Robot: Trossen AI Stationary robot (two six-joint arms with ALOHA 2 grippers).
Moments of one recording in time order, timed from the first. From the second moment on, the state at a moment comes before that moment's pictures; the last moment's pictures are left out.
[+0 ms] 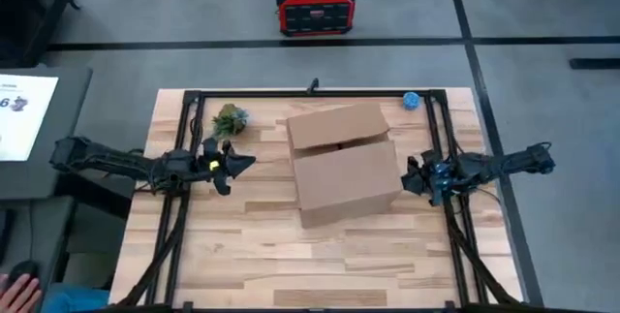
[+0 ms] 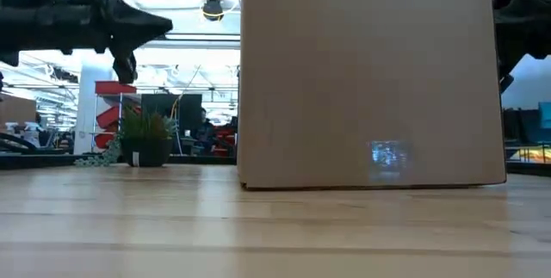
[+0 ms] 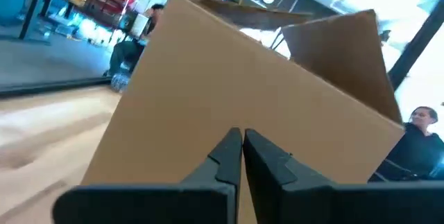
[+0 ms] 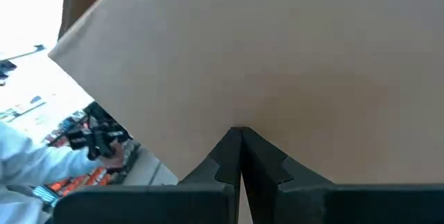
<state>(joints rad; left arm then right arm) -0.06 0.63 0.01 0.74 -0.24 -0.46 0.23 0.00 0.01 0.03 0.10 0.67</state>
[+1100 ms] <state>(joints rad) -0.06 0.00 0.01 0.05 -0.26 -0.46 0.14 0.03 0.01 0.04 0.13 0.65</state>
